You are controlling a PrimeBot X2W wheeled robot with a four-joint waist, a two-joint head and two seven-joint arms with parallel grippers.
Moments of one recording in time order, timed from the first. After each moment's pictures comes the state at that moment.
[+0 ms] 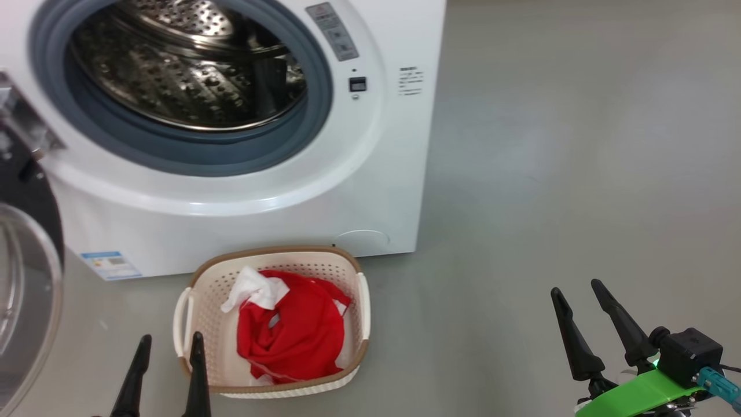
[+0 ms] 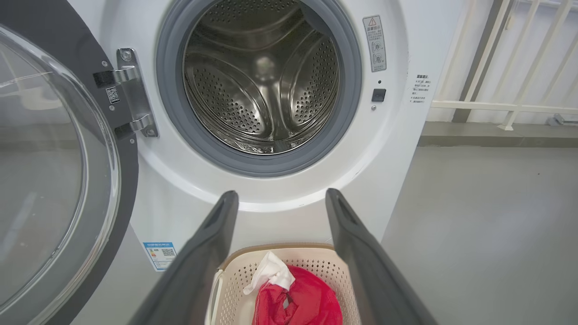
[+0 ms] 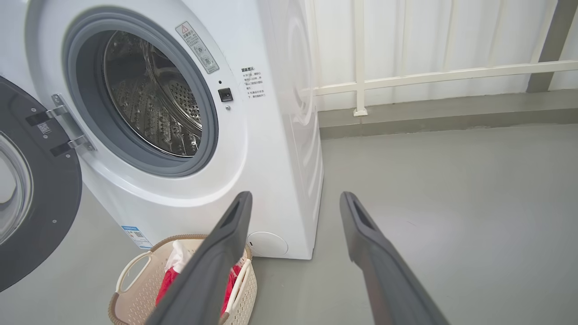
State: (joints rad) left arm 0.10 0.04 0.04 0.05 -0.14 0.00 -0.26; right arm 0.02 -0.16 0.11 0.18 0.44 0.12 -0.26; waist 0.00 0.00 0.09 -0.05
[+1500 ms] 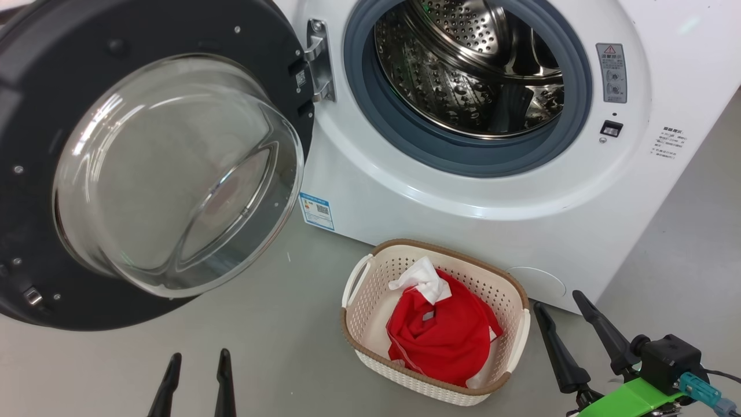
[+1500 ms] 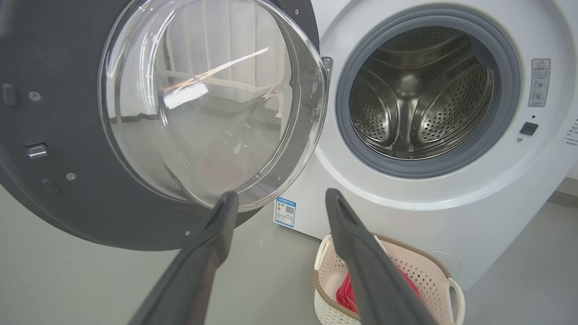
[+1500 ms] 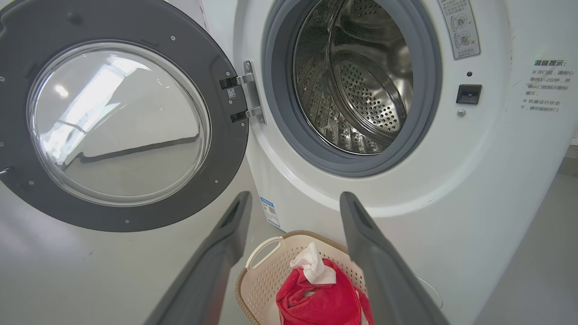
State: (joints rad) left arm 0.13 0.04 -0.06 0.07 -0.23 0.07 -0.26; right arm 0.02 -0.19 0.18 0.19 0.44 0.12 -0.26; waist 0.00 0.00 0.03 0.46
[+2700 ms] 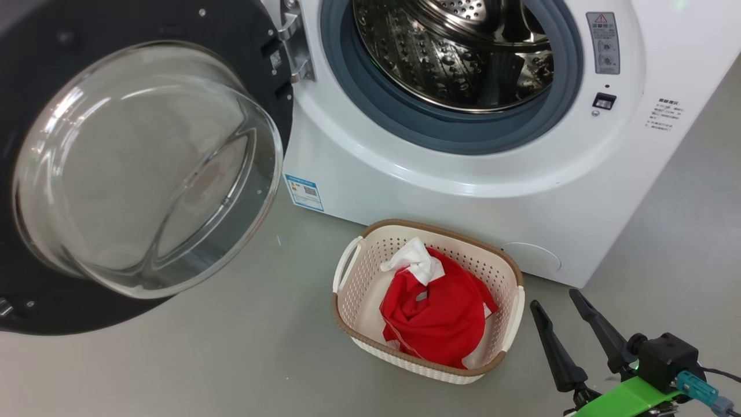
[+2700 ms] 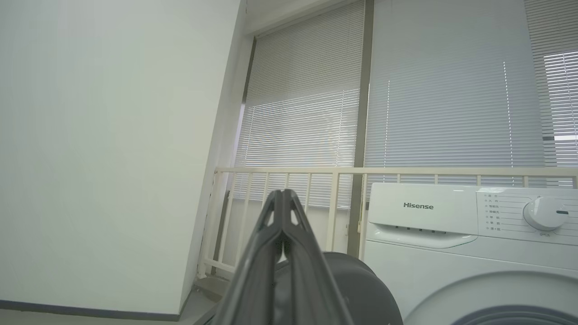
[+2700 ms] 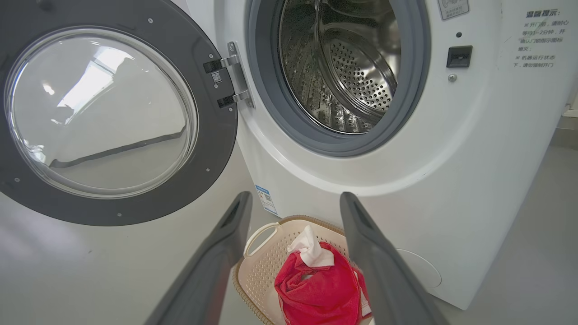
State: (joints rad) left arm -0.41 0.17 0.47 -0.02 -0.42 -0.12 -0.26; right arm 0.01 -0.19 0.19 0.19 0.44 0.12 -0.26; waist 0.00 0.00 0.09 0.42
